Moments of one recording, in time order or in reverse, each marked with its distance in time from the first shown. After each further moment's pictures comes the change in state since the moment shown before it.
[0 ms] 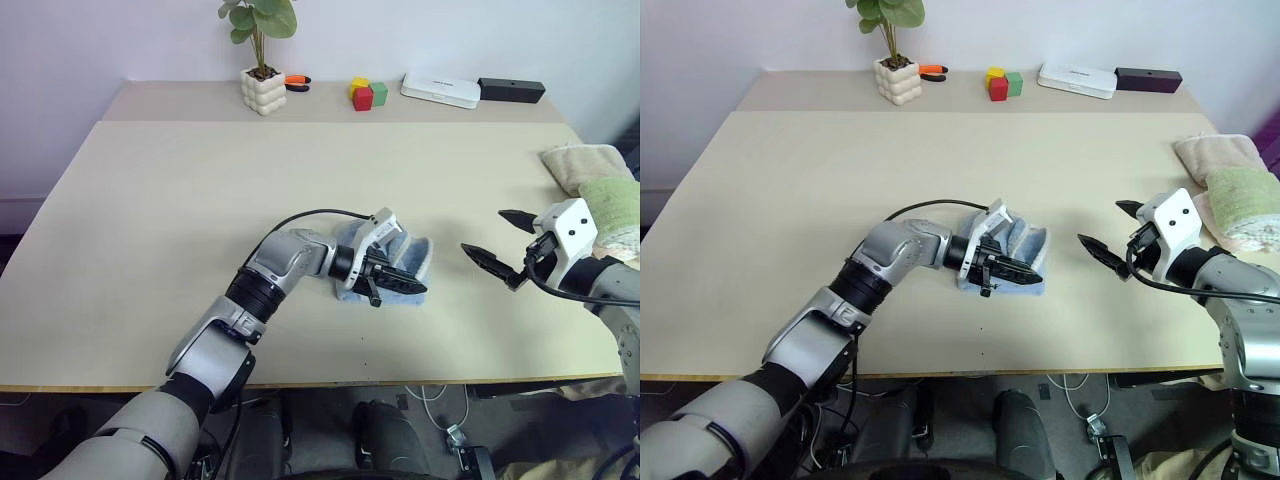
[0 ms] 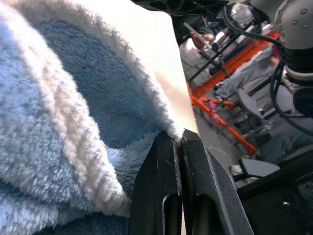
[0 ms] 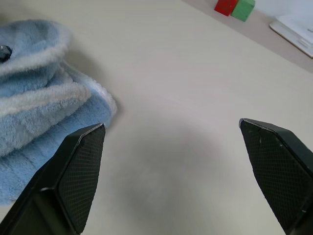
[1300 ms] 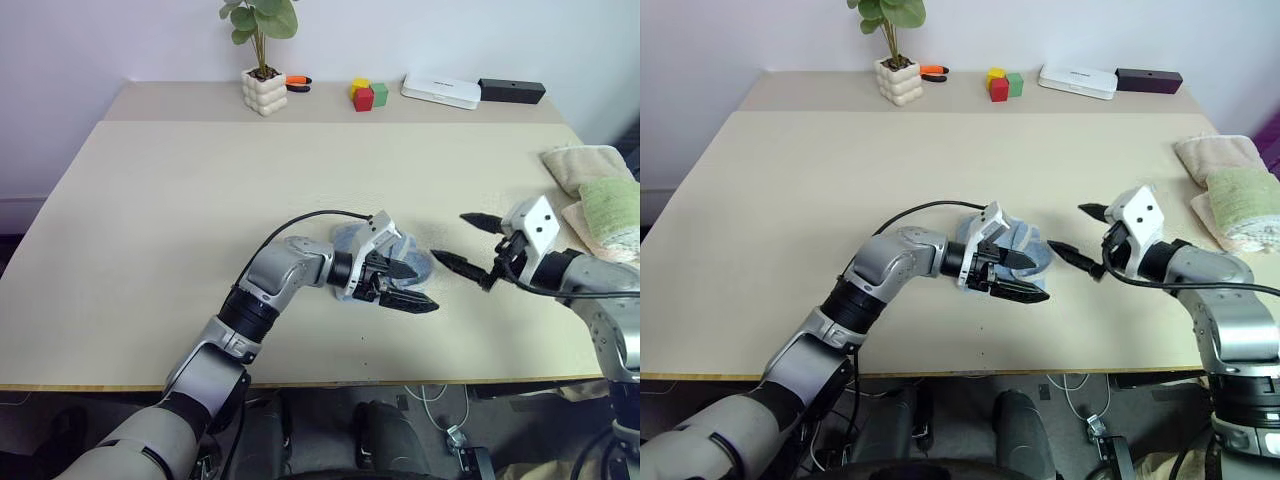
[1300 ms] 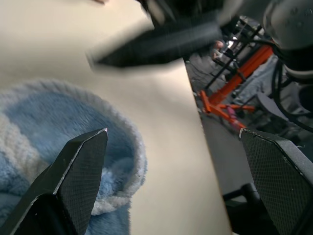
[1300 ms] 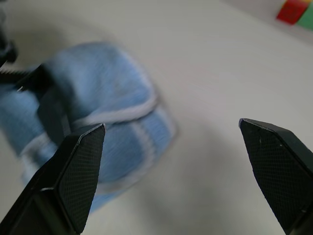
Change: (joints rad) left arm 0.118 0.036 0.033 -0.244 0.072 -0.067 0.057; right arm -0.071 0.021 0.136 0.008 0.018 0.039 0.080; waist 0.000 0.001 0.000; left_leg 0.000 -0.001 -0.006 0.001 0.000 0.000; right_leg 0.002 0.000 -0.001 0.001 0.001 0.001
